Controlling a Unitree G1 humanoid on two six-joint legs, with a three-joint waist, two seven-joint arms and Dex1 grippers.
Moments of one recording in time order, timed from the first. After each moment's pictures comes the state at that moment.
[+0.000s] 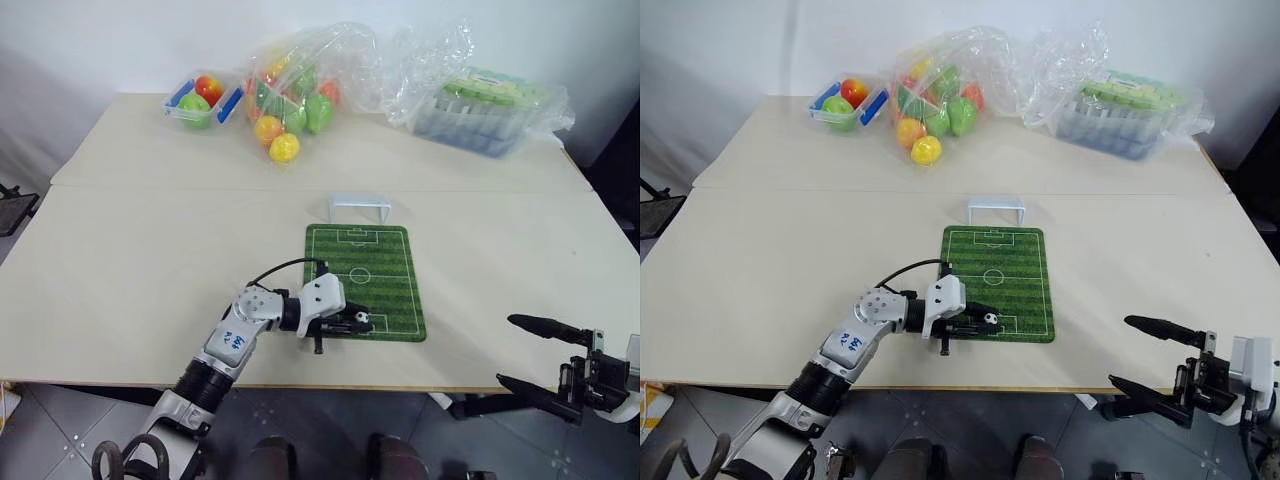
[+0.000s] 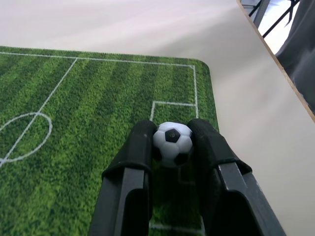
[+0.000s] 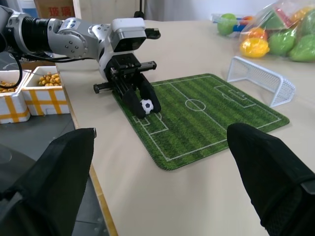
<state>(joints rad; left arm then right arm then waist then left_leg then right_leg) -0.52 0.30 -0.35 0.17 -0.09 0.12 -0.97 0.26 -0.71 -0.49 -0.06 0.75 -0.14 1.47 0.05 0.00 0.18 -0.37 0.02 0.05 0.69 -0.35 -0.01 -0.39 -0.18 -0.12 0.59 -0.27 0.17</state>
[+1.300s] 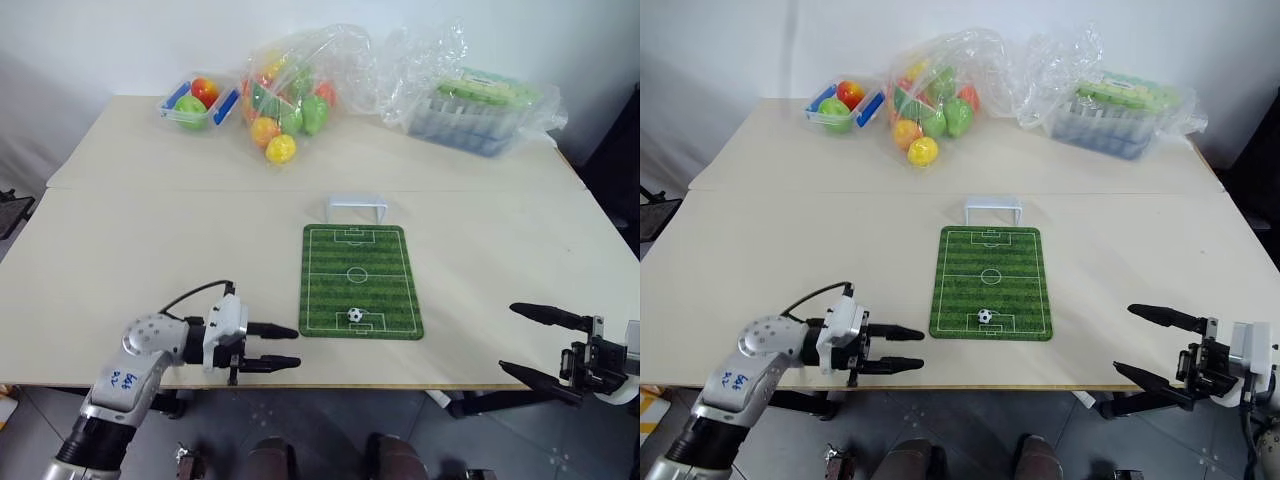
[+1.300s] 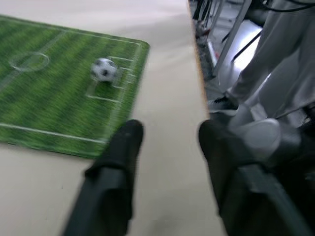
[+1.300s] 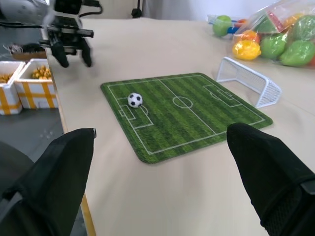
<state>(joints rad) -0.11 0.56 -0.11 -0.16 -0.41 0.20 -1.16 0.11 -0.75 -0.47 0.12 0.72 -0.20 1.54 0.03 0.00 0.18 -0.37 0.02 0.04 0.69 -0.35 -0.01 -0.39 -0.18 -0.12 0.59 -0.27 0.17</state>
